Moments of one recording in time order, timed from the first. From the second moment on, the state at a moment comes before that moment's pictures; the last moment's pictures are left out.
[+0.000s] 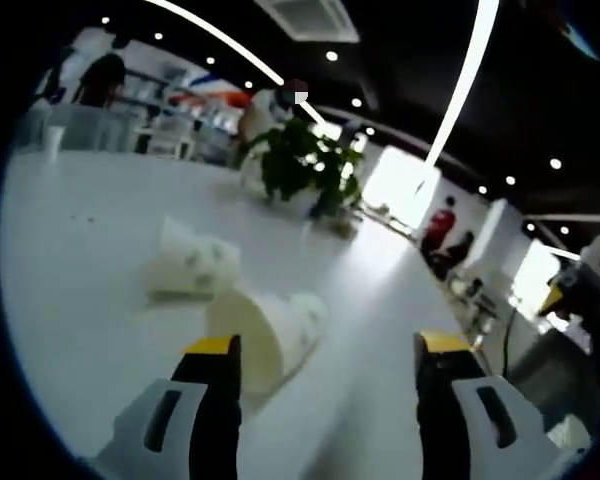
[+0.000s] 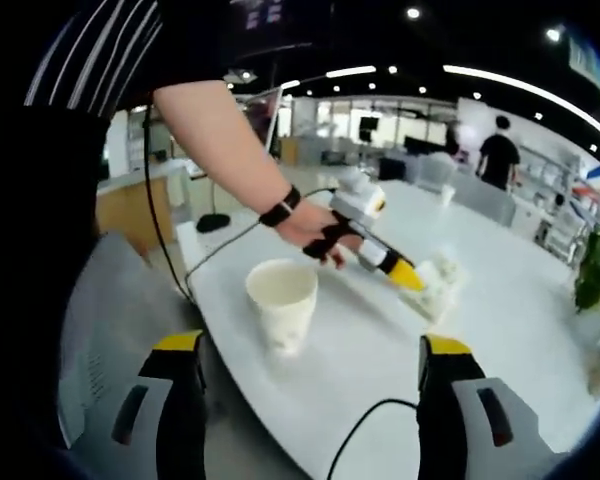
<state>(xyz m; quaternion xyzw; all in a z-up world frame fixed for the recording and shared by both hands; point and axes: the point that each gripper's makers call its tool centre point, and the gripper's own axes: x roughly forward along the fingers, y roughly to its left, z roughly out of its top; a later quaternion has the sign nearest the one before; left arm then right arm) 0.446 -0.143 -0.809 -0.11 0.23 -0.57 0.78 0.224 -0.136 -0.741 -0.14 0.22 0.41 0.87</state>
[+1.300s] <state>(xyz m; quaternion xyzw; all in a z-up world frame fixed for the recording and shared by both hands) 0.460 -0.140 -0.818 -0.13 0.25 -0.56 0.78 0.224 -0.137 -0.753 -0.12 0.24 0.41 0.87</state>
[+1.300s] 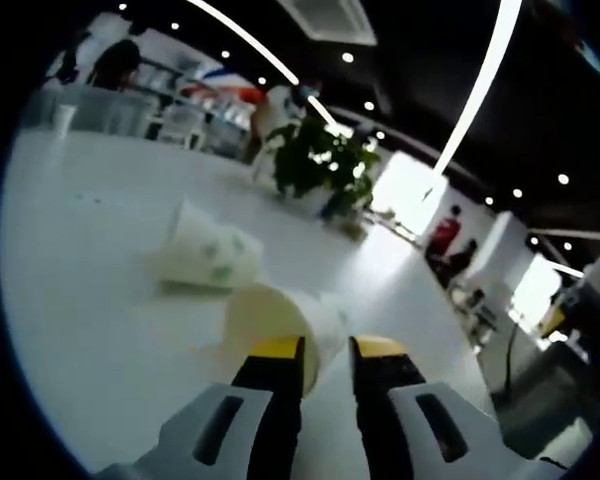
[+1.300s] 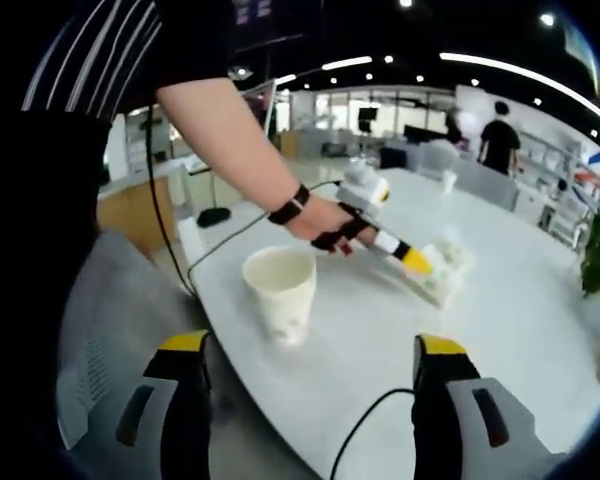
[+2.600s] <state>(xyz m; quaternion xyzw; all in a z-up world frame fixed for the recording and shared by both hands) 0.456 -0.139 -0.811 -0.14 0.25 -0.57 0.77 0.226 -0.138 -0.753 -0.12 0.25 0.41 0.87</state>
